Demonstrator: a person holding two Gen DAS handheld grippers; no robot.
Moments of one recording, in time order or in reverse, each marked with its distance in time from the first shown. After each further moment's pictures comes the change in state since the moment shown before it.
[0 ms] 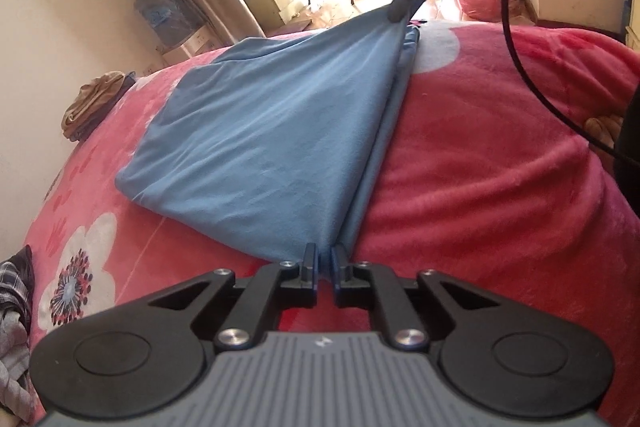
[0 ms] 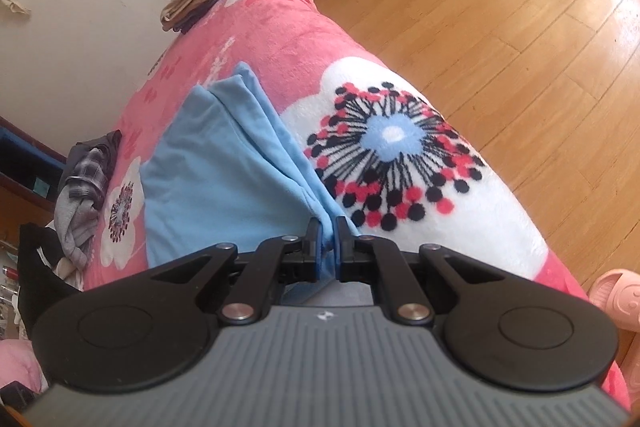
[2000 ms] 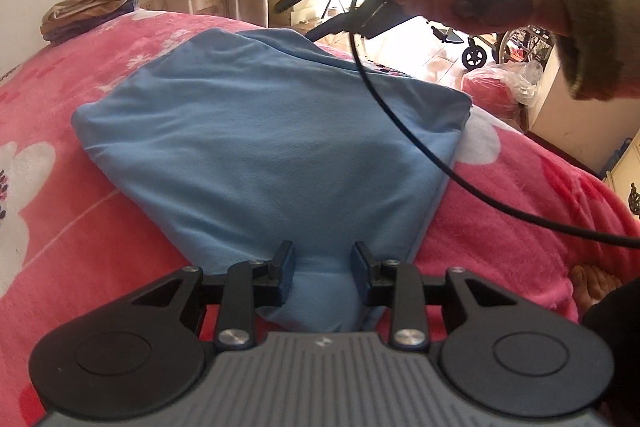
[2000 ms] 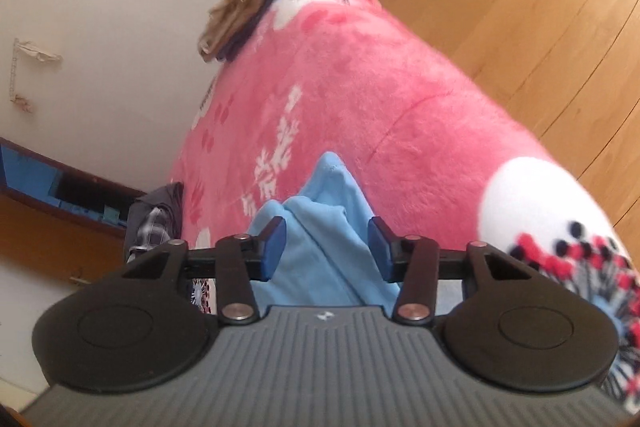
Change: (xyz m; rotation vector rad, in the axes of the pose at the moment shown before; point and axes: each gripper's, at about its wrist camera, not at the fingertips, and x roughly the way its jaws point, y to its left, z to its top) left arm 0.051 0.060 0.010 -0.397 -0.046 -0.250; right arm 0.128 0.041 0.136 0.168 0.108 0.236
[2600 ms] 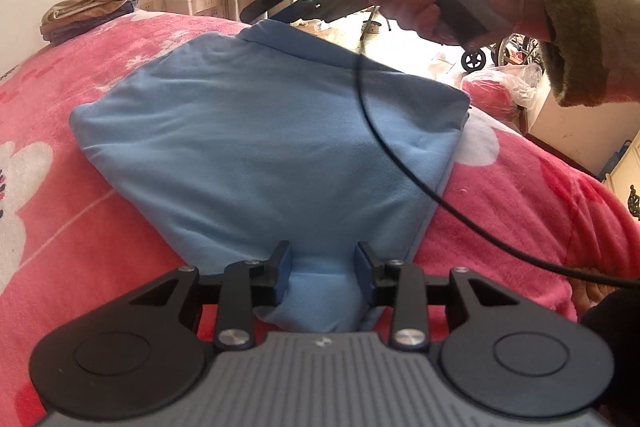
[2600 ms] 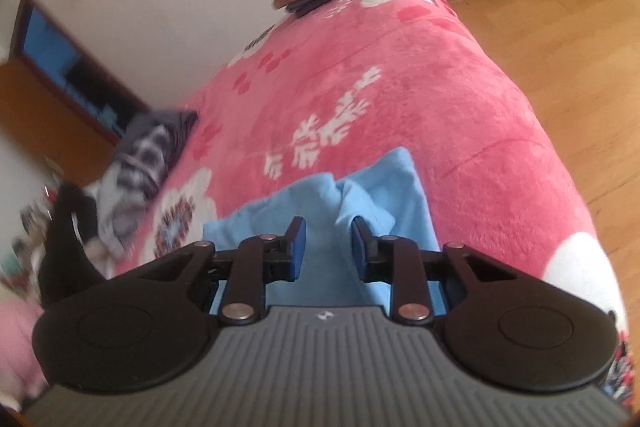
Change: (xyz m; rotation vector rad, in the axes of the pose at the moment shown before) left arm 0.000 -0.003 0.000 -0.010 -0.006 0.001; right arm 0.022 0.046 -0.016 -0.368 -0.008 0.014
